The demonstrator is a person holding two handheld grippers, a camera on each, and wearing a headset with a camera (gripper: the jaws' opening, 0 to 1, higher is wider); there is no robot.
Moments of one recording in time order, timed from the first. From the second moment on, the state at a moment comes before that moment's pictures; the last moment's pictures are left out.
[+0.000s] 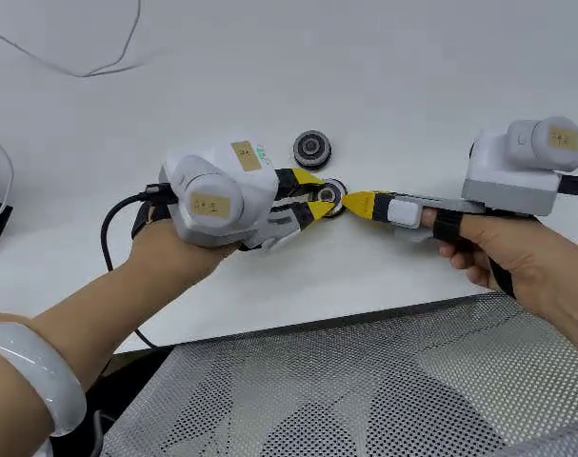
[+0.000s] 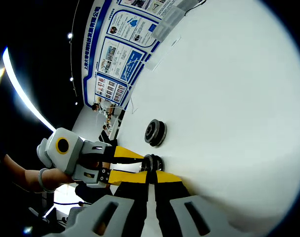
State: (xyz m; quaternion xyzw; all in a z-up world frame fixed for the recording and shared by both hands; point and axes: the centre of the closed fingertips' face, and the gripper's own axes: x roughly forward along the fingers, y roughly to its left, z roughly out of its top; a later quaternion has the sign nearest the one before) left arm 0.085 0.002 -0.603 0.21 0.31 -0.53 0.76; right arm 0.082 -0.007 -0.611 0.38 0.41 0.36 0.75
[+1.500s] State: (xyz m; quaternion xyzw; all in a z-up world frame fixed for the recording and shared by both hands) left arm 0.086 0.004 -0.605 0.21 0.31 -0.53 0.76; right arm 0.082 -0.007 -0.606 0.34 0.40 0.36 0.77
